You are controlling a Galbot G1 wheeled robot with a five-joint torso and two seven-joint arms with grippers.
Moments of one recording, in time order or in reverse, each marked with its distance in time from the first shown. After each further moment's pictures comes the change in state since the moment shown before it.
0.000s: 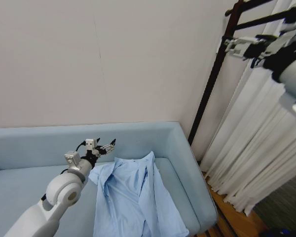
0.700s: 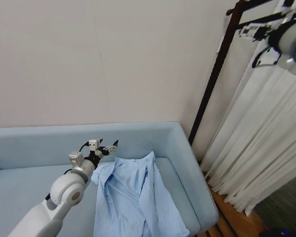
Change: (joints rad) left arm -0.008 -0.023 0.040 0.015 0.028 -0.008 0.020; right arm 0.486 0.128 -0.484 -0.326 0.067 -0.055 0.182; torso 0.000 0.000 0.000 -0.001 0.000
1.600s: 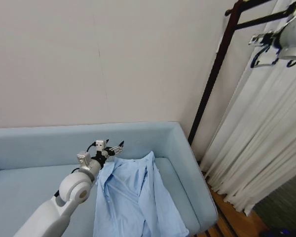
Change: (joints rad) left arm -0.063 -0.014 0.088 0.043 0.022 -0.020 0.018; right arm 0.327 0.050 -0.414 -0.133 0.301 0.048 0.325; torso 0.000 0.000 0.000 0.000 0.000
